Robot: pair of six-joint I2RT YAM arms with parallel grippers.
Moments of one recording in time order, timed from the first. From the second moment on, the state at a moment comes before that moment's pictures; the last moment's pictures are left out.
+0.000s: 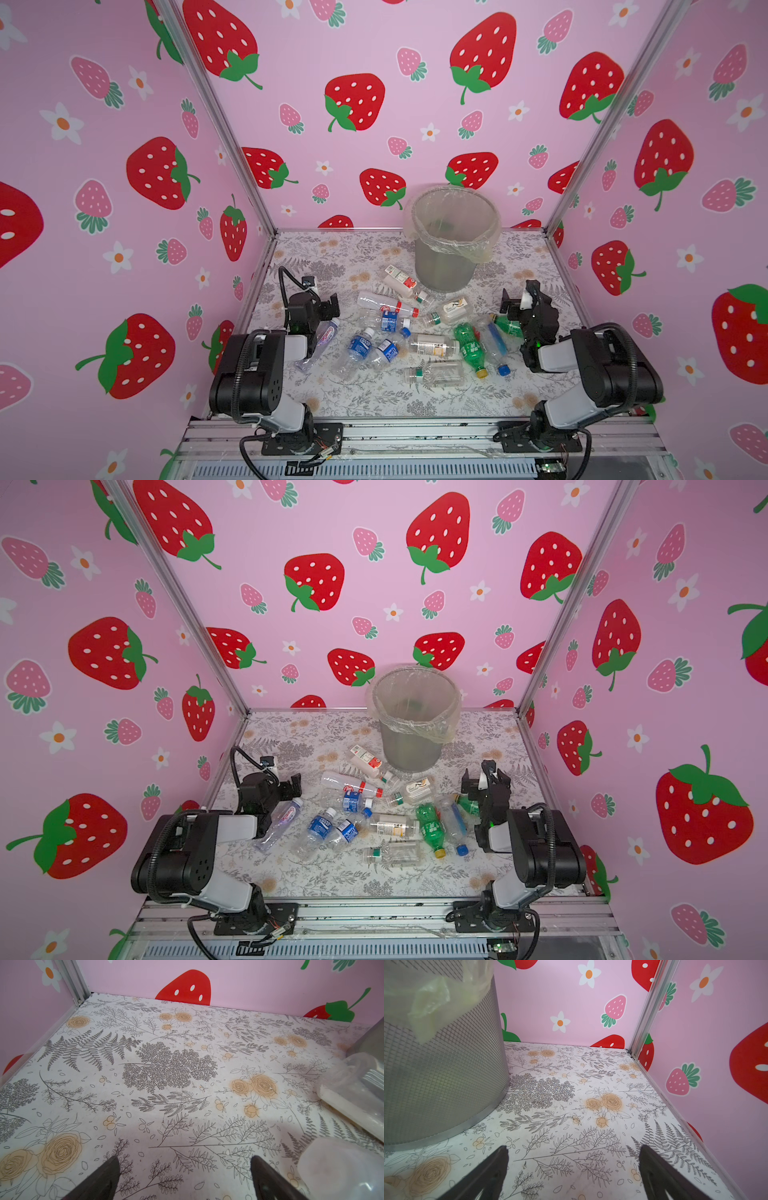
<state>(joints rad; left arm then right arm) 0.04 1.55 0.43 0.66 0.04 -0.05 0.10 1.57 0.26 1.13 0.08 -0.10</state>
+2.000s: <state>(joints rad) -0.33 0.99 0.70 -0.26 0.06 -0.50 0.44 1.24 0.72 -0.58 0.07 0.29</state>
